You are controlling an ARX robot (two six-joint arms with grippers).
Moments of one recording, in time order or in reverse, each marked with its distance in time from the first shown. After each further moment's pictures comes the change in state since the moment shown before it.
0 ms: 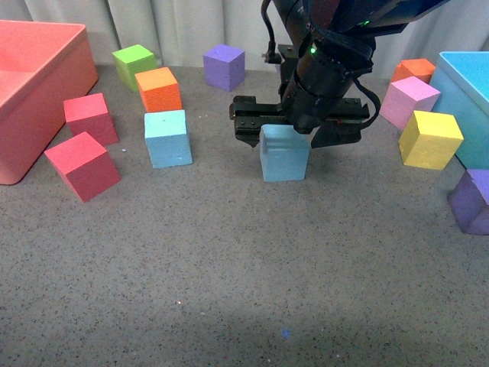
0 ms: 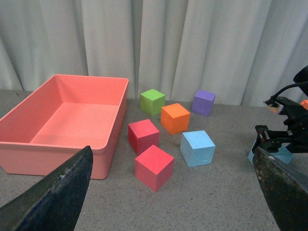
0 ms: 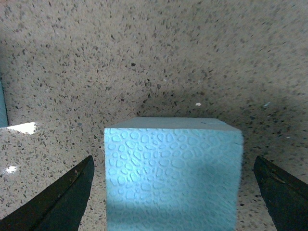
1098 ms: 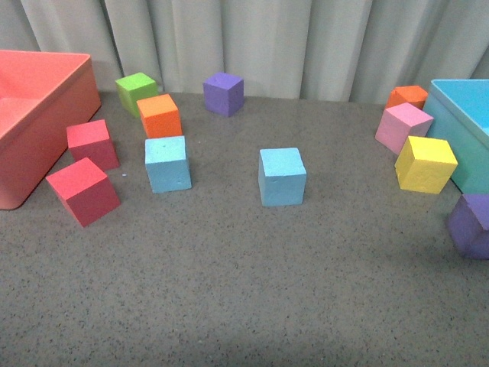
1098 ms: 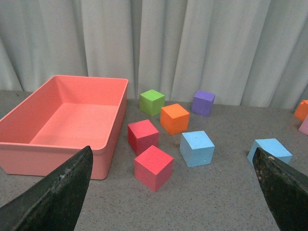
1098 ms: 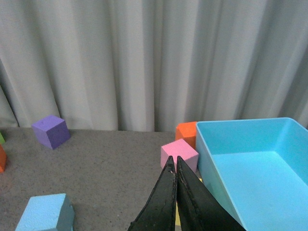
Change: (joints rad) left arm 0.000 0.000 0.000 0.000 0.000 0.000; right arm -0.256 -0.922 -1.410 1.563 0.135 -0.277
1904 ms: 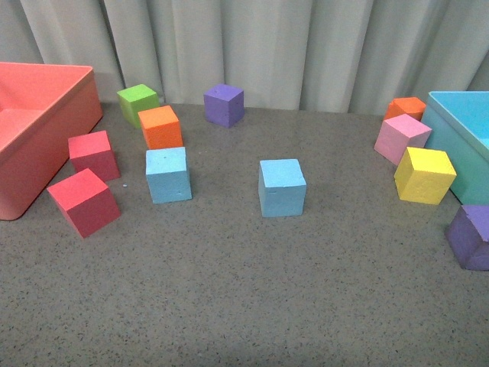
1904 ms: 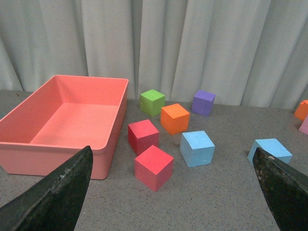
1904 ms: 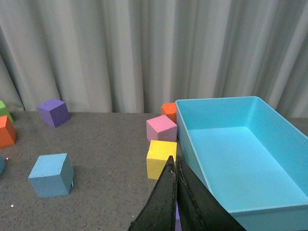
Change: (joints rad) left arm 0.000 0.000 0.000 0.000 0.000 0.000; right arm -0.147 -0.679 -0.284 -0.408 -0.145 0.000
